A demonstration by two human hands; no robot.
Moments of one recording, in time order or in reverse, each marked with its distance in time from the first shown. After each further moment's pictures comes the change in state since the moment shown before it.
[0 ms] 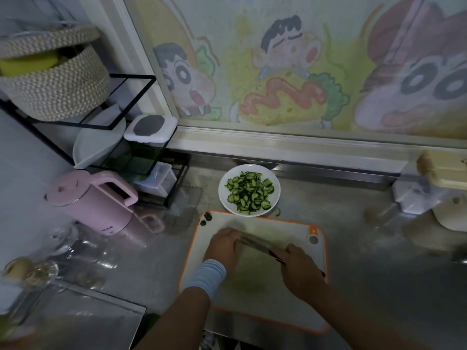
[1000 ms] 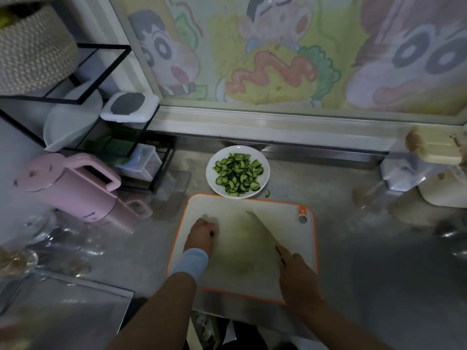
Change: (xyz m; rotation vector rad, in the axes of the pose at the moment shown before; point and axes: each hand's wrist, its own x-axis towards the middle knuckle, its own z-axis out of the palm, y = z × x) left_hand -0.007 -0.040 0.027 0.033 -0.023 -0.257; right_hand -0.064 -0.008 0.037 0.031 0.126 0.343
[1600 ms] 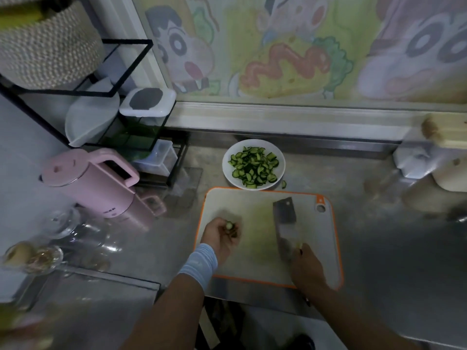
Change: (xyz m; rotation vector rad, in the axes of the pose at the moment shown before) left_hand -0.040 0.012 -0.047 -1.812 -0.285 -0.772; right_hand -0.003 -0.049 0.013 0.485 -0.097 0.407
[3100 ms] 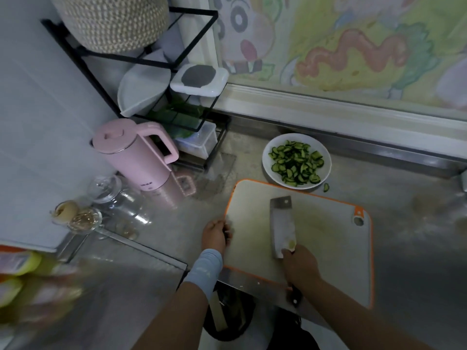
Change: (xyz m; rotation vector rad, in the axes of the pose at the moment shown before) left_hand 0.014 0.027 -0.083 0.334 0.416 0.384; right_hand -0.003 -0.060 0.060 -0.180 -0.221 -0.068
